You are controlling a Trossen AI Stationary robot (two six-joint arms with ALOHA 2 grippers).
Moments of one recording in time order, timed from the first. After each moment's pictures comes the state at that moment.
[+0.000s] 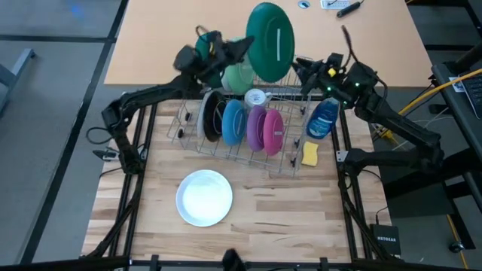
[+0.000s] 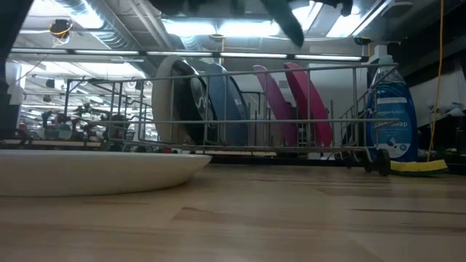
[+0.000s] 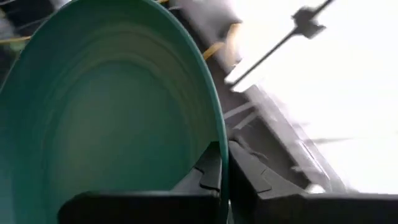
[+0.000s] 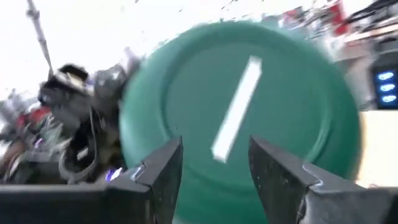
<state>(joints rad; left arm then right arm) 0.53 1.77 1.61 0.76 0.16 -1.16 -0.58 1.00 1.13 -0.01 0.06 0.37</state>
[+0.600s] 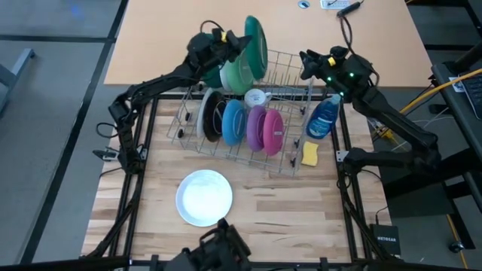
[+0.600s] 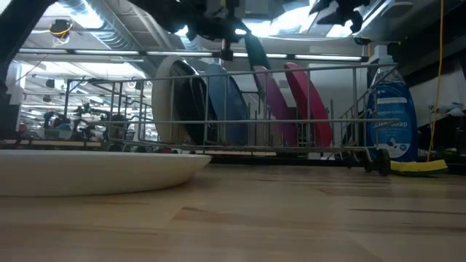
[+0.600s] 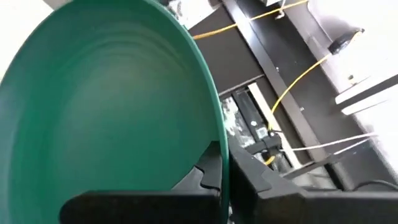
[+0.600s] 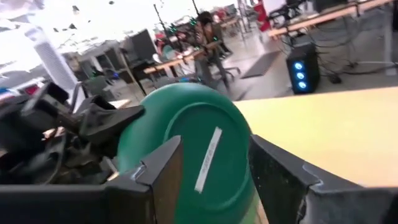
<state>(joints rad) 0.67 1.88 1.68 0.40 0.08 -1.16 -0.73 1.05 1.13 -0.08 0.17 0.39</state>
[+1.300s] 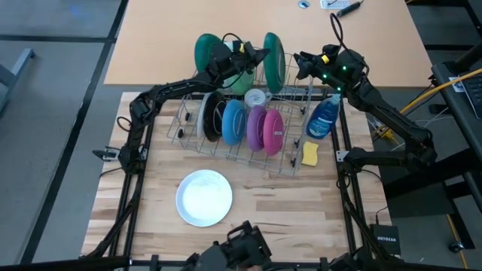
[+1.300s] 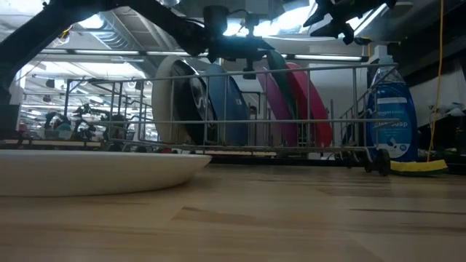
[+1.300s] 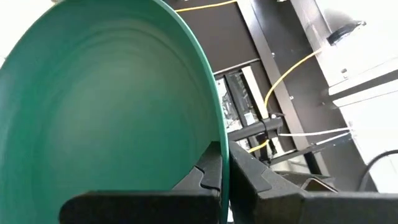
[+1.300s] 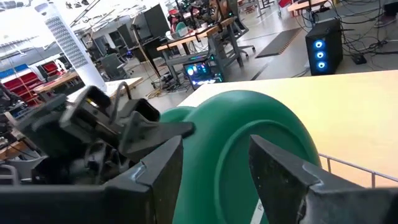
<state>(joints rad) 0.61 2.11 1.79 0.51 0.13 -1.28 -0.82 1.11 1.13 -0.08 -0.02 0.39</state>
